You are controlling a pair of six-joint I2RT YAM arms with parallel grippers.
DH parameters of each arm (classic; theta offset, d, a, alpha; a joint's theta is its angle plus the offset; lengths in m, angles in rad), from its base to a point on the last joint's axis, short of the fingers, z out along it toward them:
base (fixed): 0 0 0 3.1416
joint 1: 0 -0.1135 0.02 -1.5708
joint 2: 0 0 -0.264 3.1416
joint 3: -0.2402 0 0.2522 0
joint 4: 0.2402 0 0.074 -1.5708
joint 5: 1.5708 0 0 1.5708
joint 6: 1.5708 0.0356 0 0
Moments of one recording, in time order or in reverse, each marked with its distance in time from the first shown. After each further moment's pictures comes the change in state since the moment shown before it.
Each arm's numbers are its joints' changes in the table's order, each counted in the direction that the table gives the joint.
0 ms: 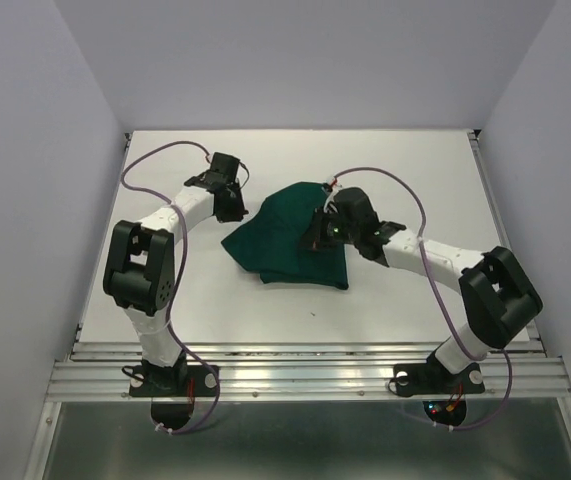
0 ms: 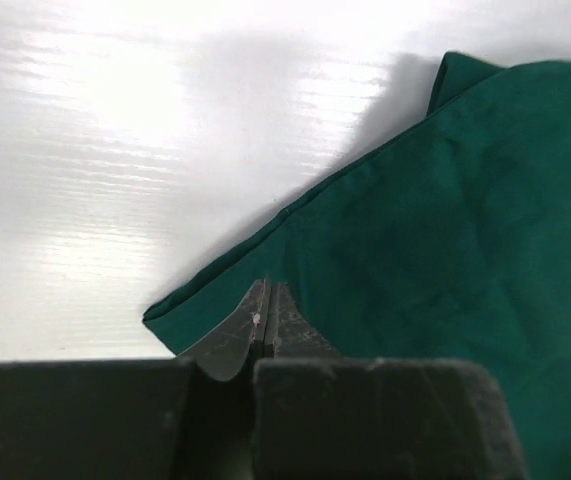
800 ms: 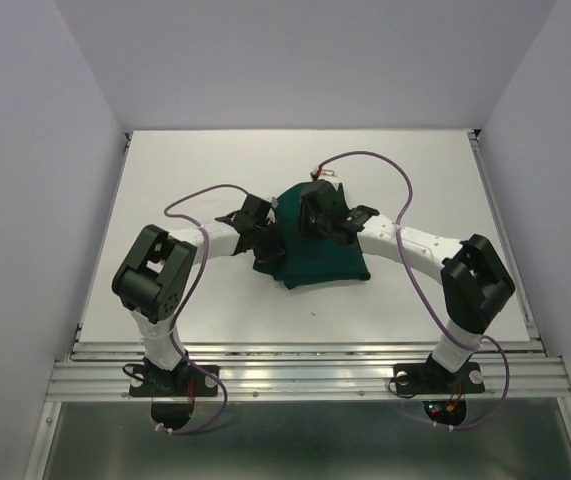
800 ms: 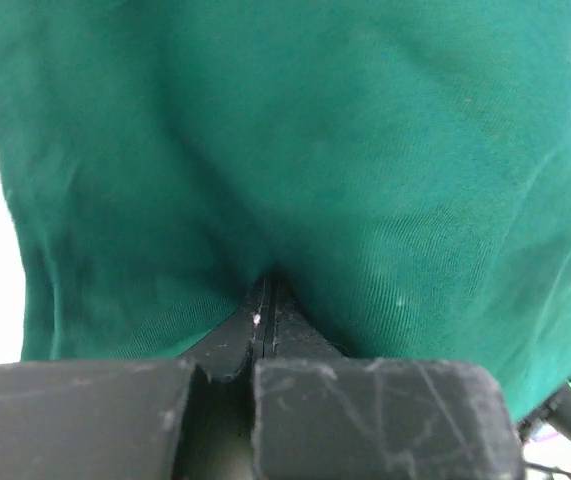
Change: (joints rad) left arm 0.195 0.051 0.317 -0.312 0.322 -0.183; right arm -0.129 -0.149 -0.365 0.377 0.624 -0.040
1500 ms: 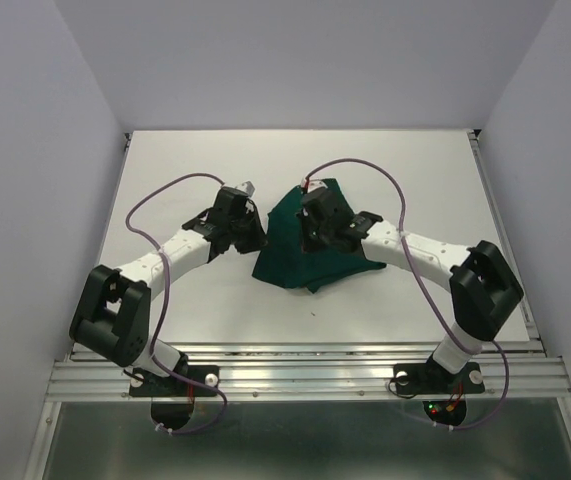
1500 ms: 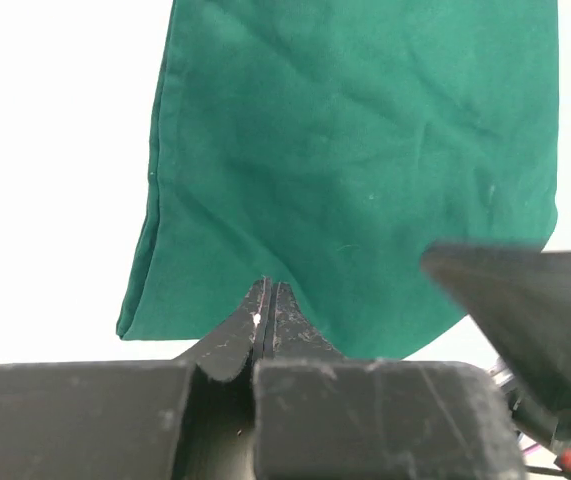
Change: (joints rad) left arm -0.036 0.313 0.072 0.081 -0.074 -0.013; right arm -0.013 0.039 0.026 0.052 -0.144 -0.169
